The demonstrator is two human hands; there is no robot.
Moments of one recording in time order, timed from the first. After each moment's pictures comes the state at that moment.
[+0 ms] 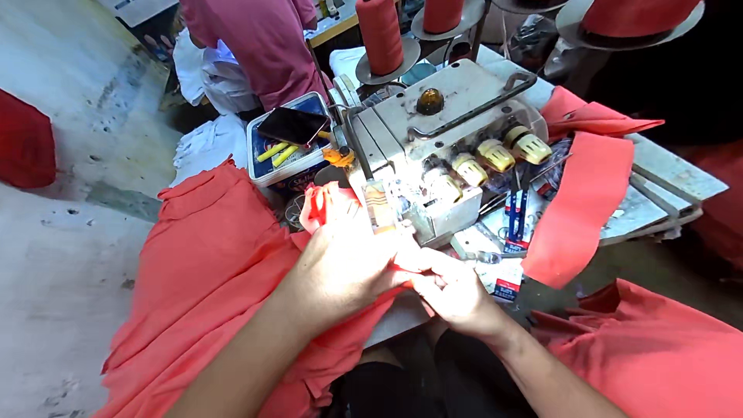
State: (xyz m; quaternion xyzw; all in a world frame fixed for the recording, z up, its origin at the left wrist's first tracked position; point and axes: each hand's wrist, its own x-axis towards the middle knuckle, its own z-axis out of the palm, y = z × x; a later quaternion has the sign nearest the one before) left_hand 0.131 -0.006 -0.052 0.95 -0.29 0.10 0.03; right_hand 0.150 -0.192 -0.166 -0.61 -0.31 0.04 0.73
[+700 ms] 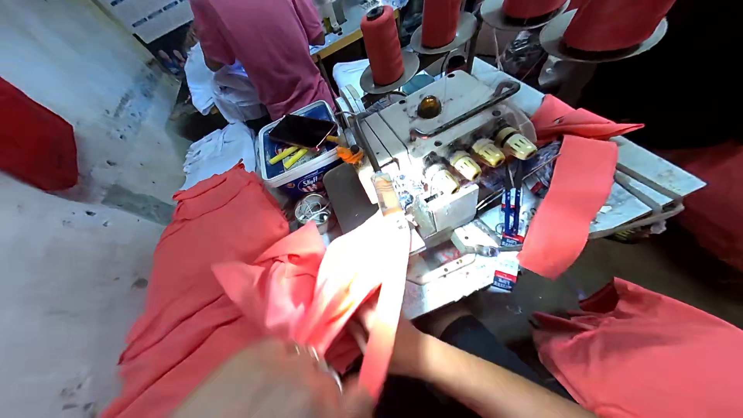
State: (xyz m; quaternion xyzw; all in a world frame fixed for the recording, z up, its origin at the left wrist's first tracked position) left_hand 0.013 -0.011 0.067 0.95 -0.26 -0.16 -0.01; right_hand 0.079 -0.128 -0.196 -0.74 -0.43 -0.07 0.51
